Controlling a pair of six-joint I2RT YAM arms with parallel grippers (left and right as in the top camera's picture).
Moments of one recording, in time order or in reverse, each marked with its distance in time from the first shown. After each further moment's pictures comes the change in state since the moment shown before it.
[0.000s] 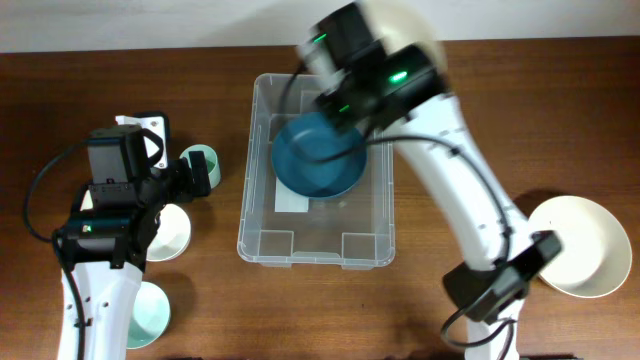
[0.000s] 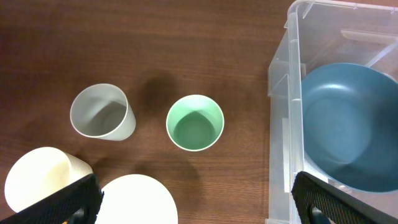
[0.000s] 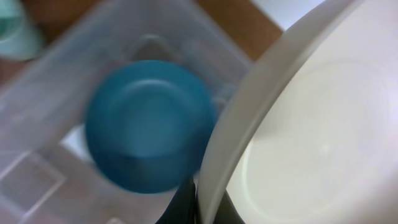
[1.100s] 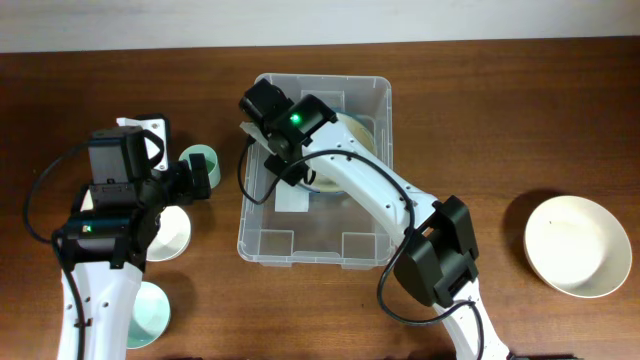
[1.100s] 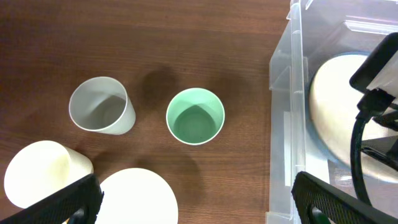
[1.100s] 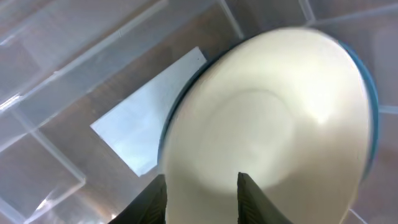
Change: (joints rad) left arm 0.000 0.000 0.000 -0.022 0.000 0.000; right arm 0.138 0.232 -0.160 0.106 -0.010 -0.027
